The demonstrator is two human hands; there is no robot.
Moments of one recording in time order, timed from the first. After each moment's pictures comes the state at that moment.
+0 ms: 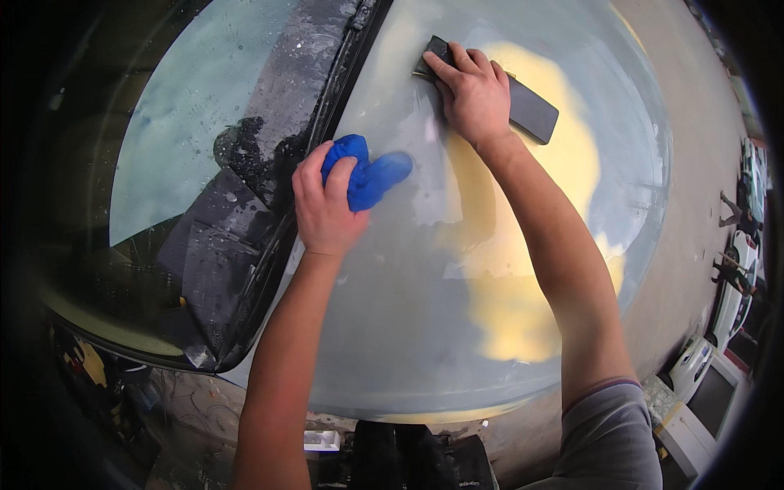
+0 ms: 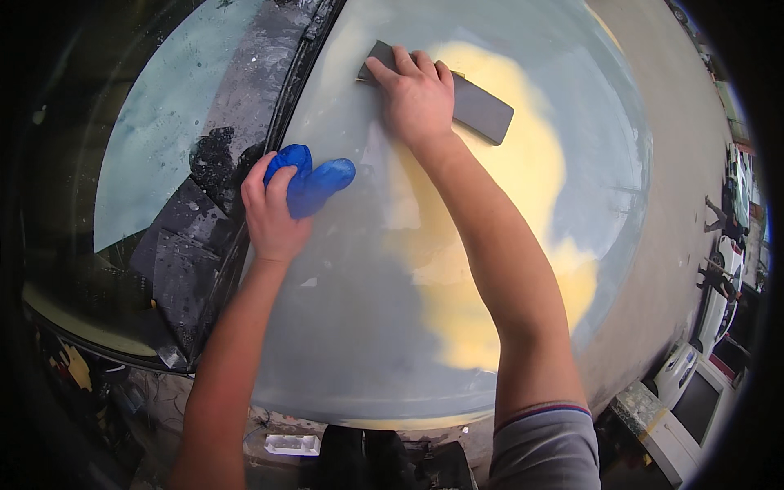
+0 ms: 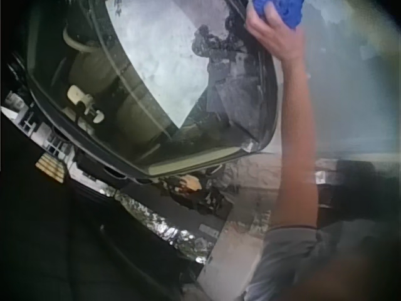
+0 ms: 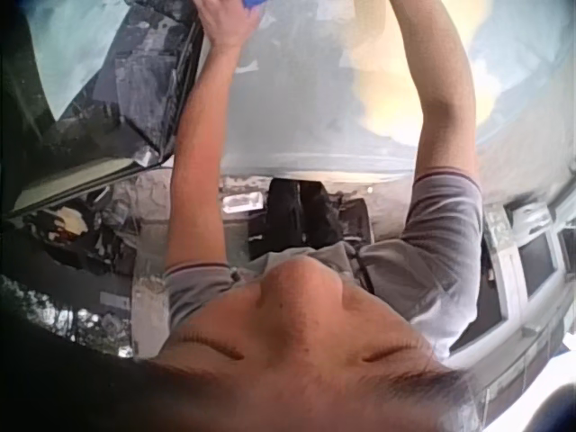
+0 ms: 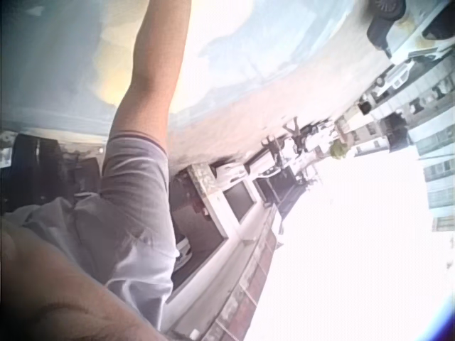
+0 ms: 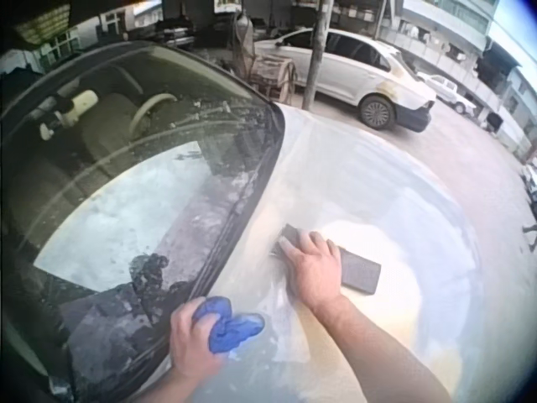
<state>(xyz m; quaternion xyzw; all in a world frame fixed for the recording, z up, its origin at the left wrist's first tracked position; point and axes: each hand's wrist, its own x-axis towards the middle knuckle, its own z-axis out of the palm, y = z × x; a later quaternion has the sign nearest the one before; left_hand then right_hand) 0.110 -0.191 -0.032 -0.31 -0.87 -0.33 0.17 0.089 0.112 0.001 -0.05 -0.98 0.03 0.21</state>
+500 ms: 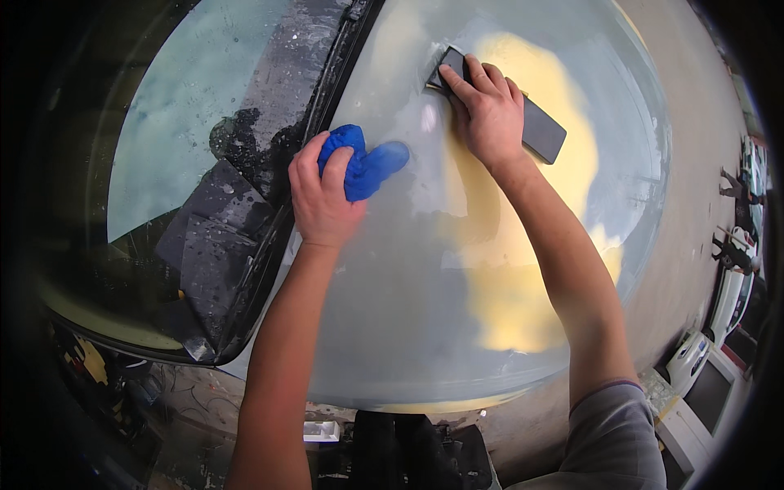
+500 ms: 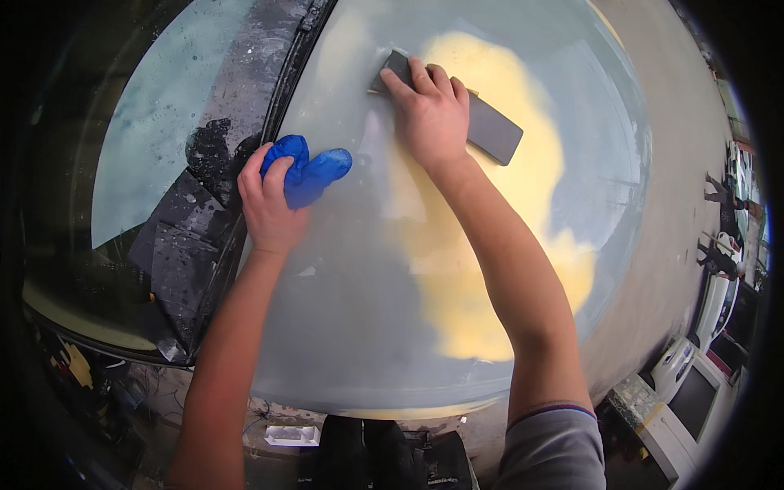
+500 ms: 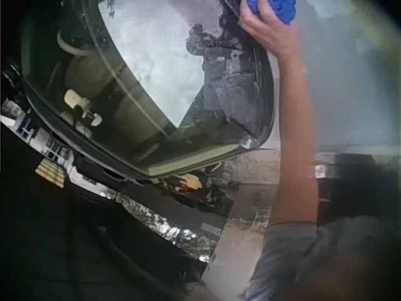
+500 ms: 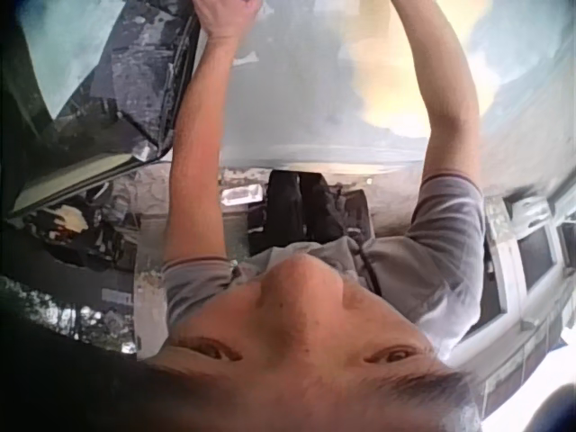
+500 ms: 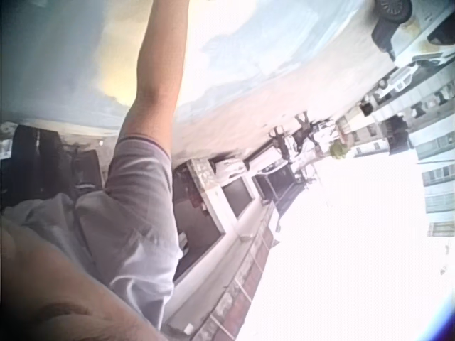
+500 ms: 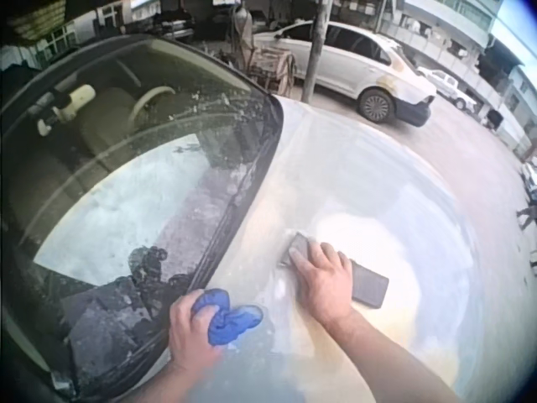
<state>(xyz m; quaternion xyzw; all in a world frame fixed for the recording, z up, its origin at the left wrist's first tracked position) 0.106 -0.207 -0.034 -0.31 -0.88 -0.32 0.18 0.122 0.093 0.001 -0.04 -0.98 0.05 0.21</state>
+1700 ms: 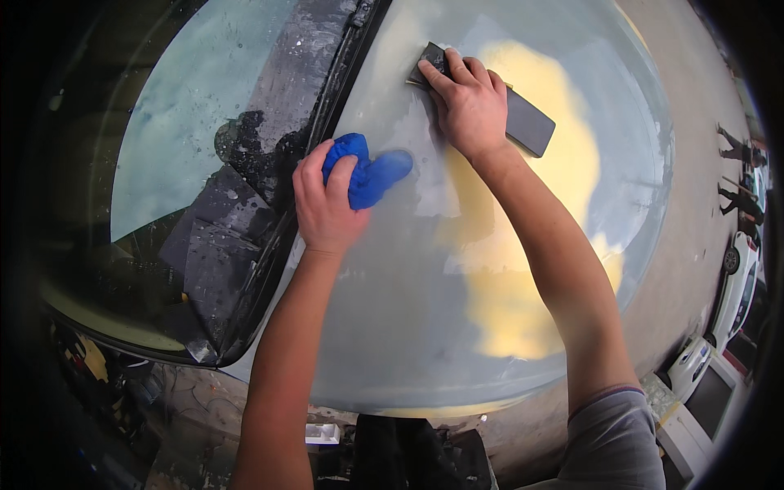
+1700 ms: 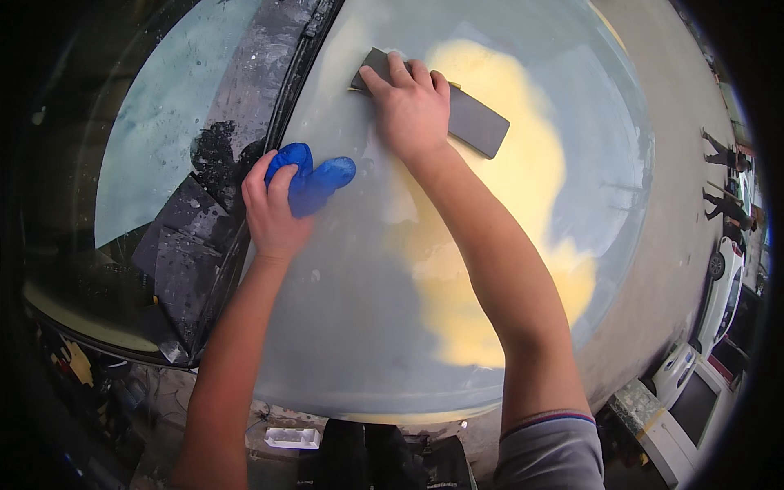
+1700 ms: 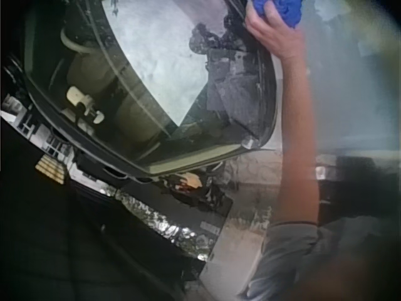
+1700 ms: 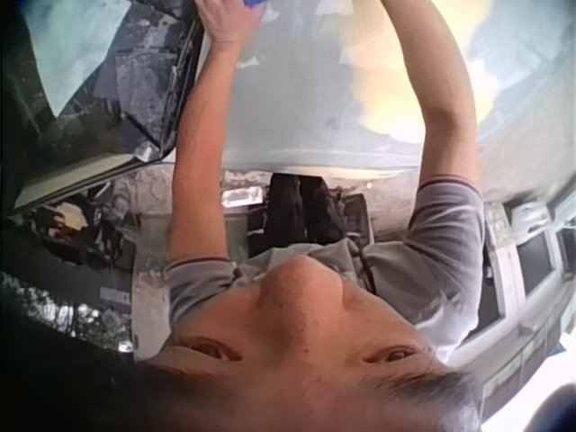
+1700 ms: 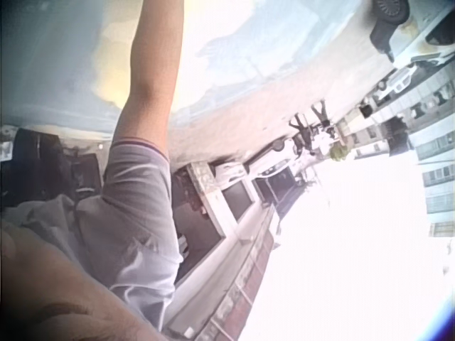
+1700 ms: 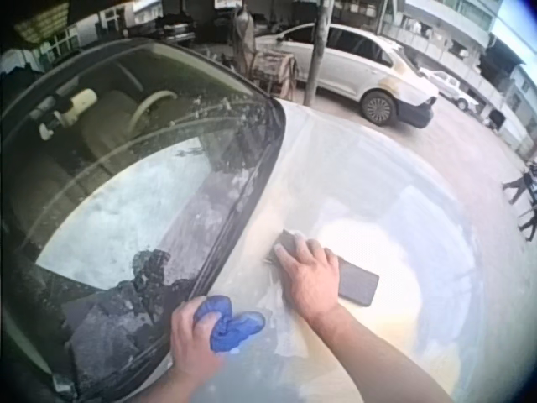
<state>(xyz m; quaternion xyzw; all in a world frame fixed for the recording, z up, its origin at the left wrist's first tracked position) 0.112 -0.199 -0.030 -0.32 -0.87 -0.32 0.19 0.104 0.078 0.011 -0.04 -0.98 0.03 0.19</state>
